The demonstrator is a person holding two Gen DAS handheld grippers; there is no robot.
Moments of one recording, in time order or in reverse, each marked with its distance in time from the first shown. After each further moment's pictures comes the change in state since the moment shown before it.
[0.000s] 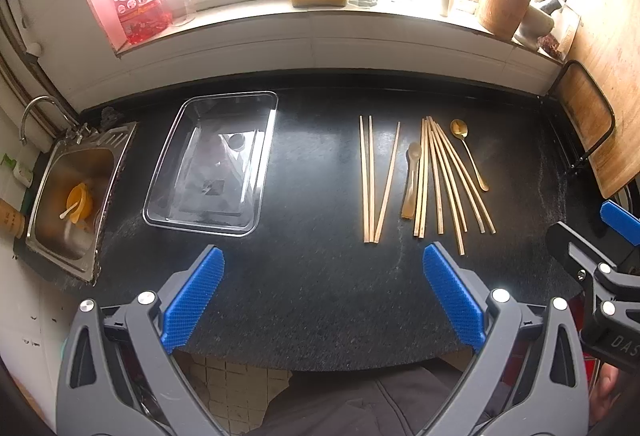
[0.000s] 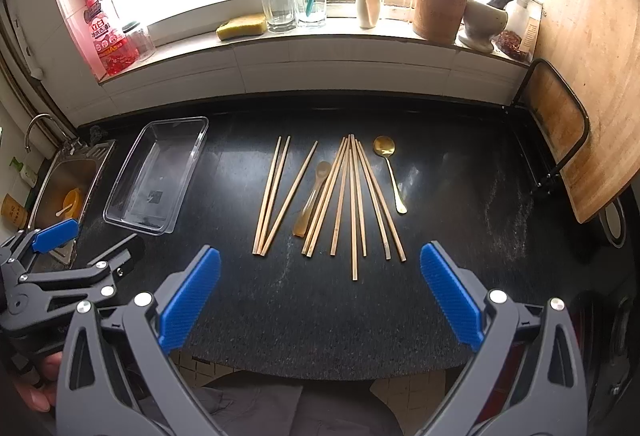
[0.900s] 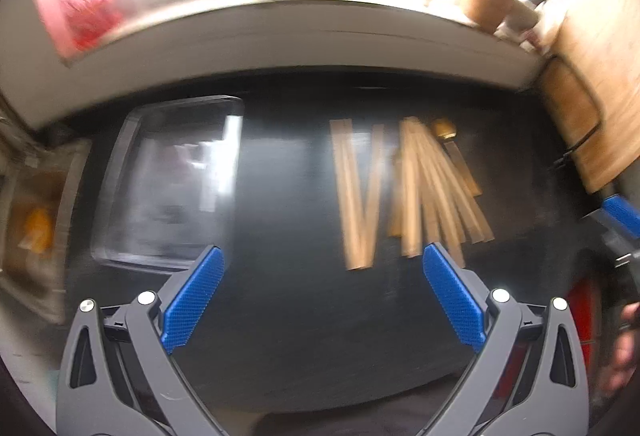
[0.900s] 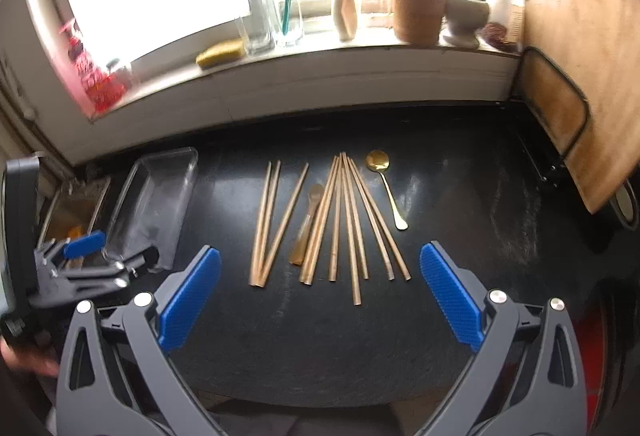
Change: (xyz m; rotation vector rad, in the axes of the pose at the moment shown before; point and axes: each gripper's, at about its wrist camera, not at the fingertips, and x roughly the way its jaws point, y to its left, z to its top) left arm 0.066 0.009 0.029 0.032 -0.018 -0.207; right arm 0.032 -0.035 0.008 0.046 -0.052 0.009
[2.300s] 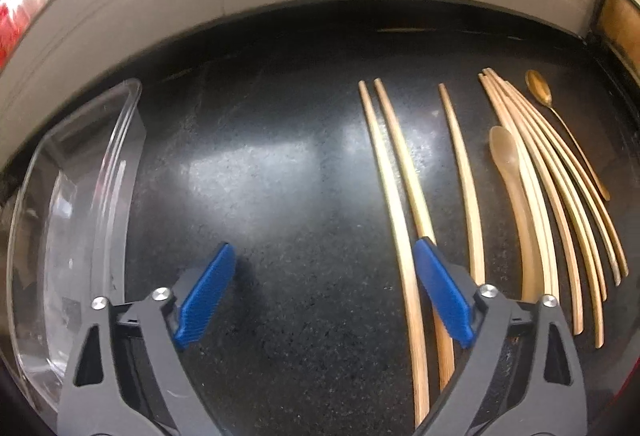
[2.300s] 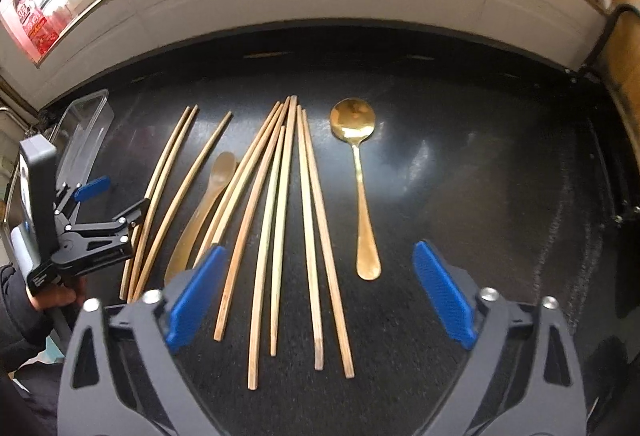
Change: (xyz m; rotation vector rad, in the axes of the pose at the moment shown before) left arm 0.234 -0.001 0.030 0.169 -0.005 0.122; right arm 0.215 -0.075 0.031 -0.092 0.224 0.066
